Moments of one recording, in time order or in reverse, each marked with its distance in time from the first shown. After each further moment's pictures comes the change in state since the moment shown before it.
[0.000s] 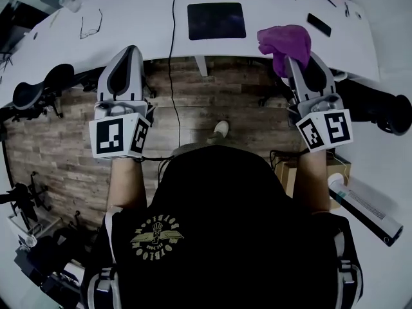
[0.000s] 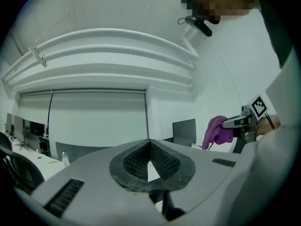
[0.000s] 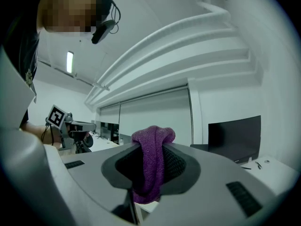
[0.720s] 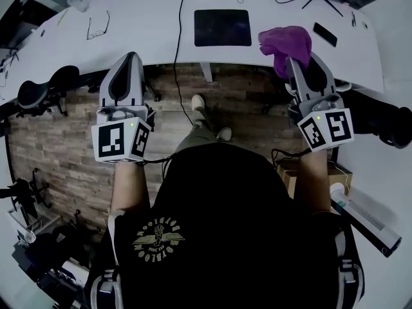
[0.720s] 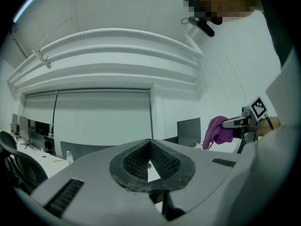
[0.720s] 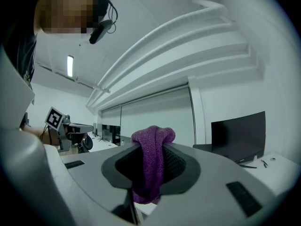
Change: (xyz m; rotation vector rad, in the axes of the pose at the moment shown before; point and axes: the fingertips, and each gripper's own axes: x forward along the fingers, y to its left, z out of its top) left arm 0.000 0.017 -0.004 -0.007 0.008 0.062; right arm 0.026 -0.007 0.000 0.022 -0.021 0.036
